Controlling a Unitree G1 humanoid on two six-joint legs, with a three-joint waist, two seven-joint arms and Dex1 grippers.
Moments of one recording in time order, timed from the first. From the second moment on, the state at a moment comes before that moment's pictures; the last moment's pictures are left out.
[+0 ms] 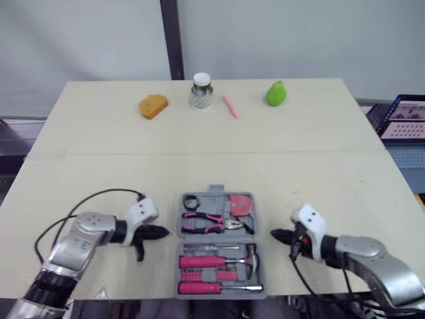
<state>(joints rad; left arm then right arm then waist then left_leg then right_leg) -0.14 0.77 -0.09 -0.06 -0.17 0.50 -1.02 0.09 -0.73 -0.03 -0.42 0.40 0.71 0.76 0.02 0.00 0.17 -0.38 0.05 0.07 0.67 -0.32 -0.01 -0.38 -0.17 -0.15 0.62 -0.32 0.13</state>
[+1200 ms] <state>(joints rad) -0.03 0.82 -0.33 -0.29 -0.24 0.46 -1.11 -0.39 -0.40 -0.17 0.01 0.76 1.20 0.68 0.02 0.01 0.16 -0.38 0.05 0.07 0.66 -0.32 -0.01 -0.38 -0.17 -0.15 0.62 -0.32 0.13</state>
